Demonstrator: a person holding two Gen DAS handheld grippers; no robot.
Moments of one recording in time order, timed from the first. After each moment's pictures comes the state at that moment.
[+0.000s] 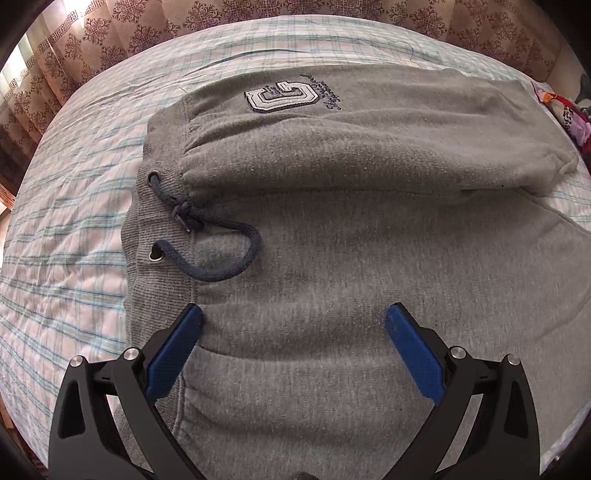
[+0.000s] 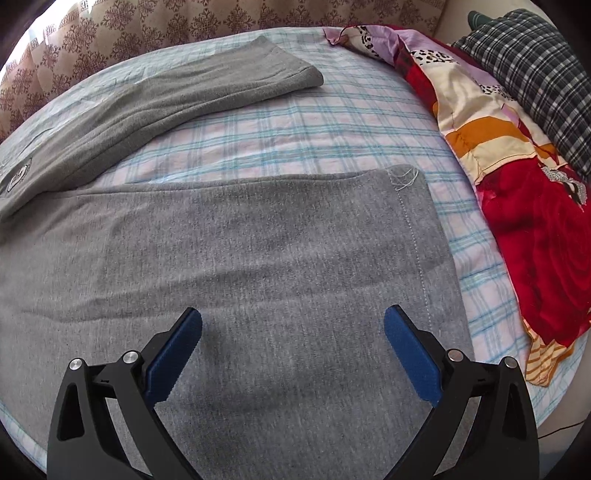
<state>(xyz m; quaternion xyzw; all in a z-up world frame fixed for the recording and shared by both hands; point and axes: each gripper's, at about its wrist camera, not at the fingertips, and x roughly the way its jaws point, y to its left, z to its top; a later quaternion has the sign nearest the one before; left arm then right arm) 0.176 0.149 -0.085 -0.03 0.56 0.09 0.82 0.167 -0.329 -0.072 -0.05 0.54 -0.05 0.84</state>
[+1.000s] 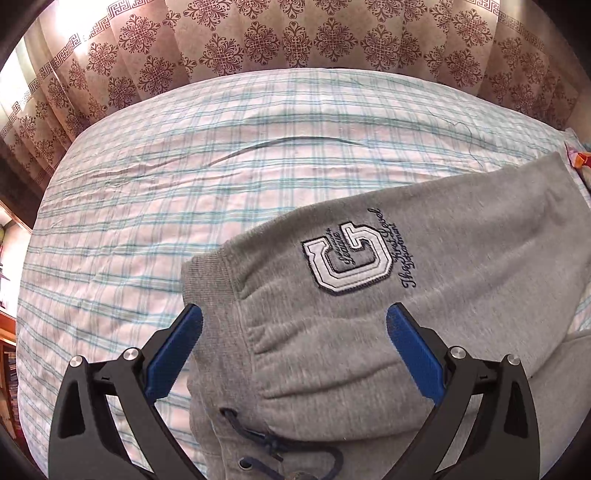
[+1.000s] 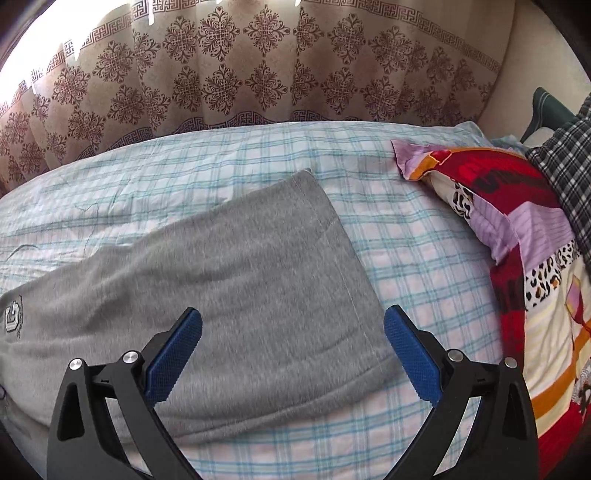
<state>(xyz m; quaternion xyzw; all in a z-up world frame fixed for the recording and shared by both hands) 0.299 0.232 -0.037 -0.03 0.52 0.12 0.85 0.452 -0.278 0.016 -0.05 0.46 0.00 0.89</state>
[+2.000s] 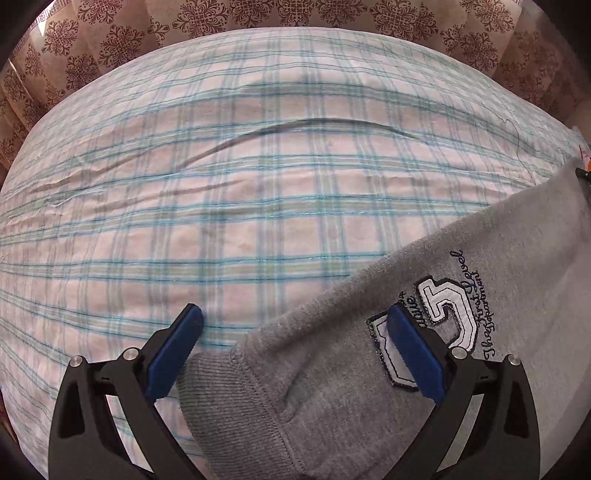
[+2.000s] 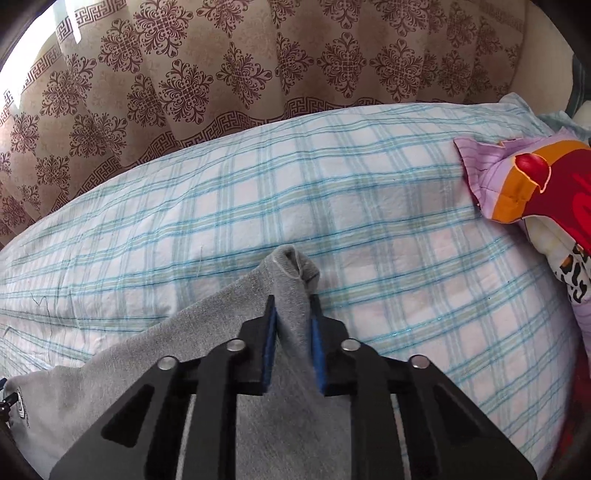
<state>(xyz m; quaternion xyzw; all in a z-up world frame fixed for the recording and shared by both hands) 0.369 0.297 -0.098 -0.04 0.56 0.06 0.82 0.581 -0.310 -0.047 0.06 0.47 0.02 0.88</state>
